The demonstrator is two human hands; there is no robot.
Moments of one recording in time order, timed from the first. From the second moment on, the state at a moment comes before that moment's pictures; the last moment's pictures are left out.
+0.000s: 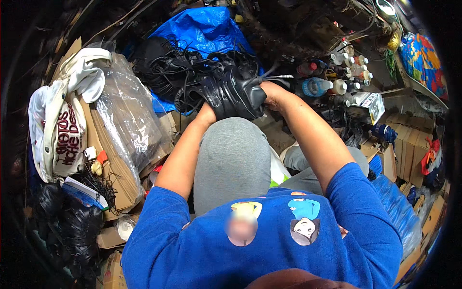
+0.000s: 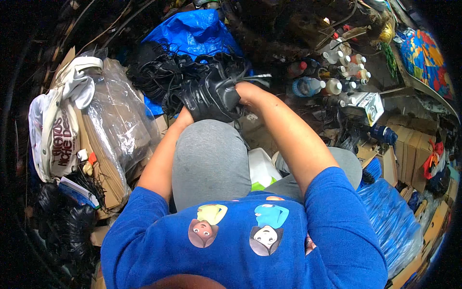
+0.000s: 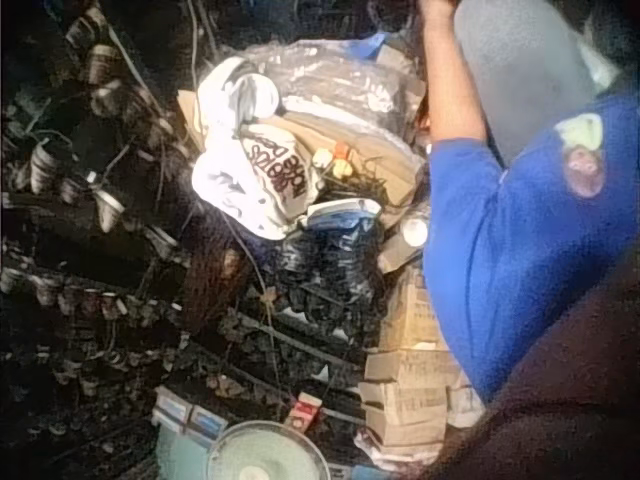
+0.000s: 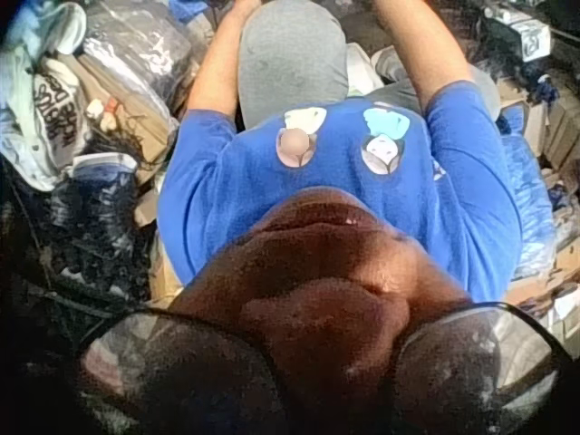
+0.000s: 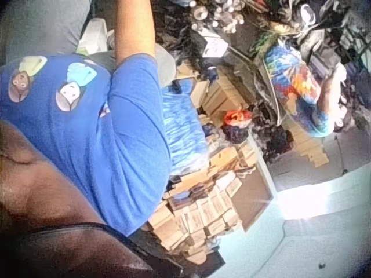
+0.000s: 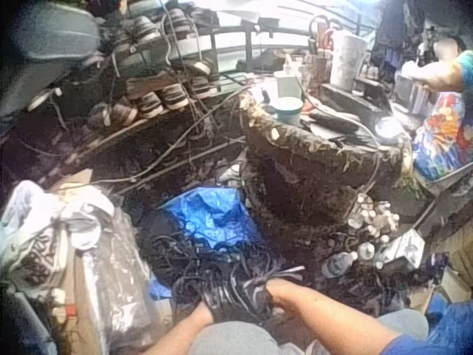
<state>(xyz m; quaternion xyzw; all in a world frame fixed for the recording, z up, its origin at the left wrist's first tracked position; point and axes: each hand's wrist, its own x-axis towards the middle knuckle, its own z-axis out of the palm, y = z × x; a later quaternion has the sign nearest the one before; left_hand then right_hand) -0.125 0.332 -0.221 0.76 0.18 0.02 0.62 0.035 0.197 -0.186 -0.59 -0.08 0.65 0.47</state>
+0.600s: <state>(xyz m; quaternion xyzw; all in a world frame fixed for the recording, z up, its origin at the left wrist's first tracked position) -0.154 0.355 -0.207 0.92 0.24 -0.08 0.30 0.075 0.150 -0.193 -0.80 -0.22 0.41 0.38</state>
